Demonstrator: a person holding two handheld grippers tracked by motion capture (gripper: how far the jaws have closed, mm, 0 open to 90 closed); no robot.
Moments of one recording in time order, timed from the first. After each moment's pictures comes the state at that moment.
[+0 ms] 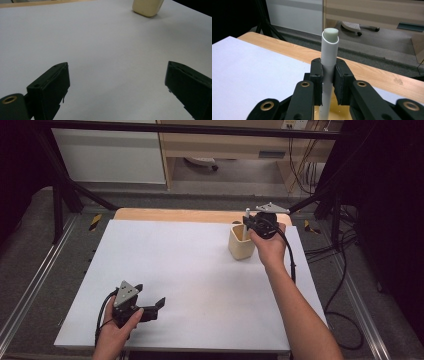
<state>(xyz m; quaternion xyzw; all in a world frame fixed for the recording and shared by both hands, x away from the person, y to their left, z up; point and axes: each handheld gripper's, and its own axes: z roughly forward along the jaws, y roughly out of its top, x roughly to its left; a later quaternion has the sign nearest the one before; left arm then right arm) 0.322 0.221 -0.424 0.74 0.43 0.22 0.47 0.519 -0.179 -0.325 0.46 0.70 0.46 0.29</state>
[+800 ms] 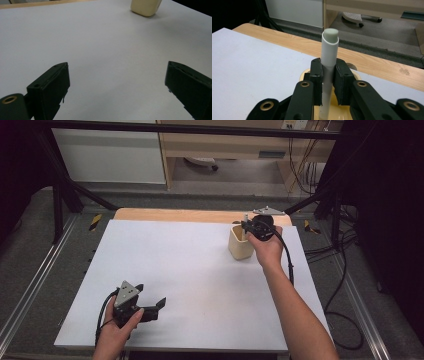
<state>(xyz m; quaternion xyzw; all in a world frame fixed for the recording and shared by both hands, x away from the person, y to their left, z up) 0.322 0.219 -0.423 0.74 0.43 0.22 0.47 0.529 -0.177 -0.345 0.47 0.71 0.45 0.27</state>
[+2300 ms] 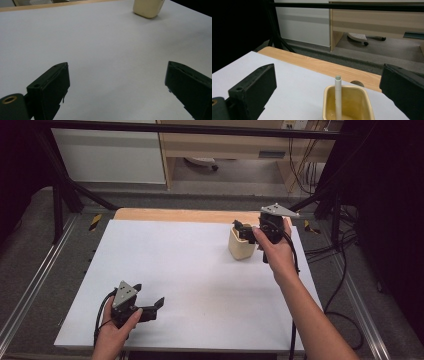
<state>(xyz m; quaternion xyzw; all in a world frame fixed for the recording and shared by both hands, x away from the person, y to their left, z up) 0.321 0.223 -0.422 0.74 0.43 0.23 0.47 0.479 -0.177 -0.294 0.45 0.68 0.51 0.28</state>
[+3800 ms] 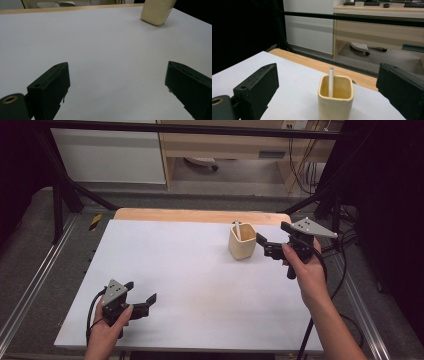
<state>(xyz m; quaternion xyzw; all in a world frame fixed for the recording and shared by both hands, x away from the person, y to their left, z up) 0.322 0.245 -0.418 0.71 0.45 0.23 0.49 0.410 -0.229 -0.282 0.40 0.67 0.54 0.30</state>
